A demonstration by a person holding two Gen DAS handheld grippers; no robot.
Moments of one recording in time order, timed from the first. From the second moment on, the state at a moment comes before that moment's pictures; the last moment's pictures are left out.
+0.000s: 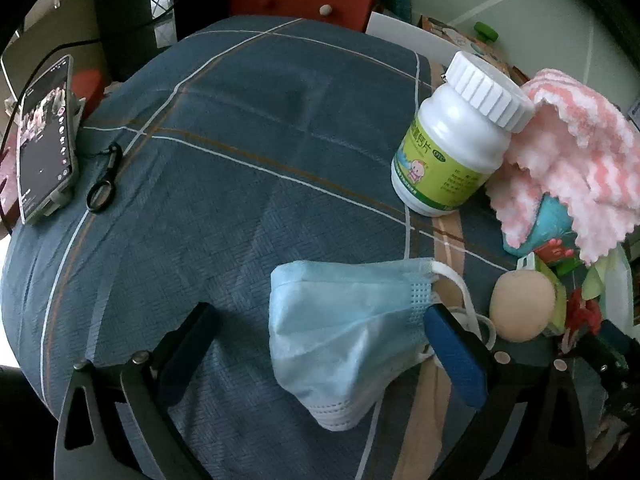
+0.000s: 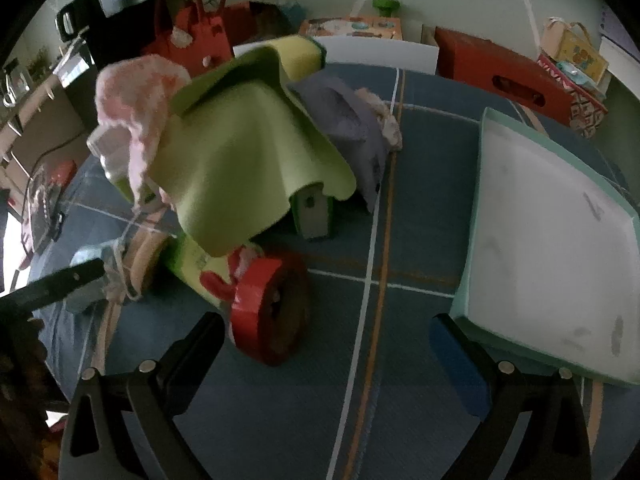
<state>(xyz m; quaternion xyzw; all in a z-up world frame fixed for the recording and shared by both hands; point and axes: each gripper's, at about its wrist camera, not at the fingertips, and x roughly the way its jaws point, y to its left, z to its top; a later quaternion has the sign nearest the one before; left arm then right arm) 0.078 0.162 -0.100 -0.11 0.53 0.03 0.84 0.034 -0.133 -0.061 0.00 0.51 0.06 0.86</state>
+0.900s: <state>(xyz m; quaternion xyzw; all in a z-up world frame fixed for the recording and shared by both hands) 0.064 0.129 -0.067 -0.12 0.51 -0.03 0.85 0.025 -0.137 -0.047 0.01 0.48 0.09 0.87</state>
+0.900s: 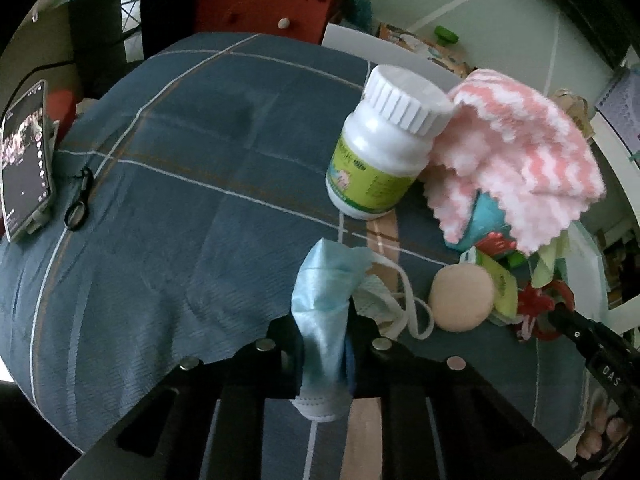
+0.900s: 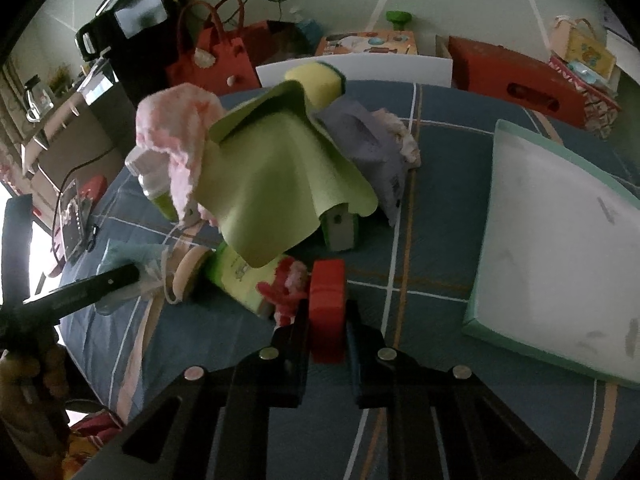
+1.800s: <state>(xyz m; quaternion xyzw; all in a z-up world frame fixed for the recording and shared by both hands) 0.063 0.109 0.057 -0.15 0.41 -0.06 0.90 0.044 -0.200 0.046 0.06 0.39 0.01 0.92</state>
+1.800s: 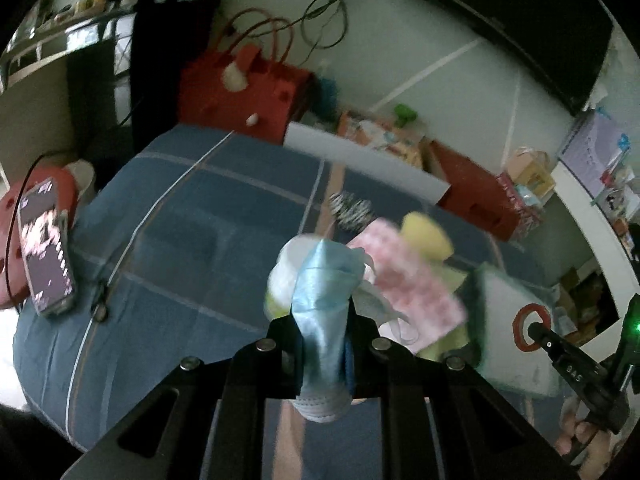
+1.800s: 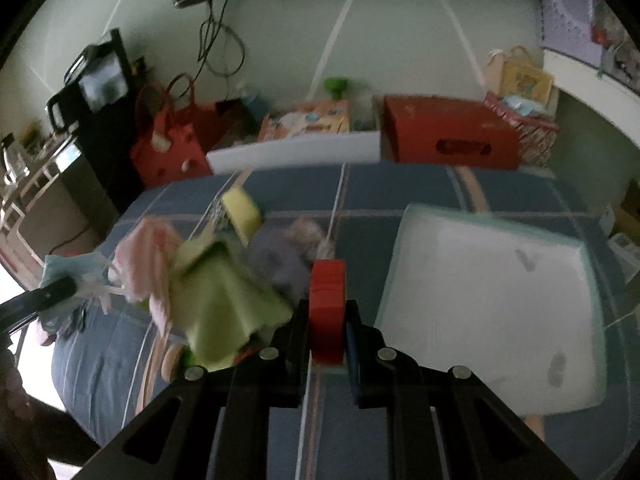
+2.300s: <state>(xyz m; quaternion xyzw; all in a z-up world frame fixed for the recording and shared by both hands) 0.112 0.000 0.104 -0.11 0.37 -0.16 0.91 0.083 -0.256 0.051 0.11 0.38 -0.06 0.92</state>
